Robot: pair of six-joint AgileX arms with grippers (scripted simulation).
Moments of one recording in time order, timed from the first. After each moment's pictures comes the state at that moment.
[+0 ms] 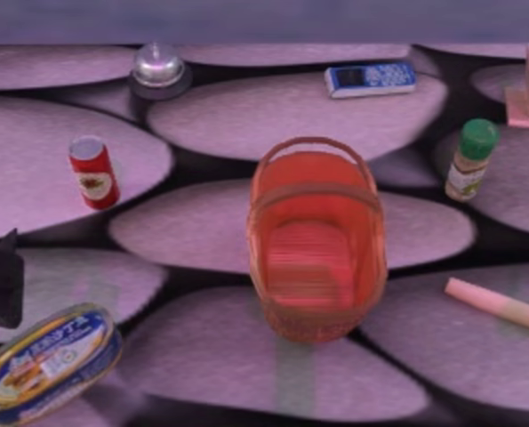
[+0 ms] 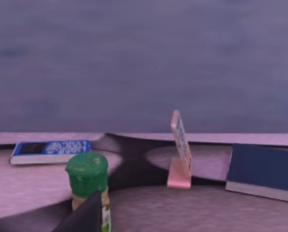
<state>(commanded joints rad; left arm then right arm) -0.09 0.51 0.45 -0.41 0.04 0.18 0.00 0.00 0.00 0.00 0.00 0.00</state>
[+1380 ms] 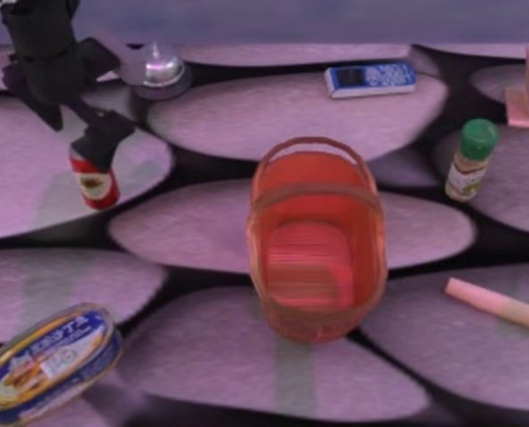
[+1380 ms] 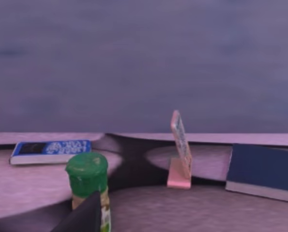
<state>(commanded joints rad) -0.15 2.38 2.13 -1.32 0.01 0.68 0.00 0.00 0.00 0.00 0.00 0.00</state>
